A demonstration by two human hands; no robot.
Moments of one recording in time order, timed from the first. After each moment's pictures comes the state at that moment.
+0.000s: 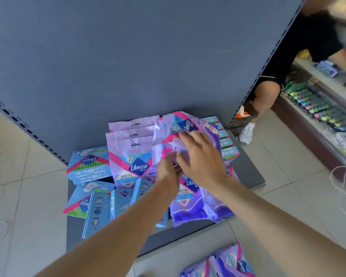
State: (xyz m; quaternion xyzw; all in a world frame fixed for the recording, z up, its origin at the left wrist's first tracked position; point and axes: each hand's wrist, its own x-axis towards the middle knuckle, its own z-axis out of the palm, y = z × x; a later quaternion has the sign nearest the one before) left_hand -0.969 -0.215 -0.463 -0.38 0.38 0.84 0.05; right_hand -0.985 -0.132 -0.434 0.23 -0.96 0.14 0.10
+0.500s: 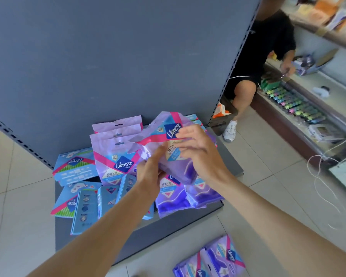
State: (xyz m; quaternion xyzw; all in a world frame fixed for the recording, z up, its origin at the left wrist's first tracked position) left_hand -0.932 -0.213 -0.445 -0.30 0.47 0.83 0.08; right_hand -0.942 -0.092 -0.383 0.06 -0.81 0.59 -0.06
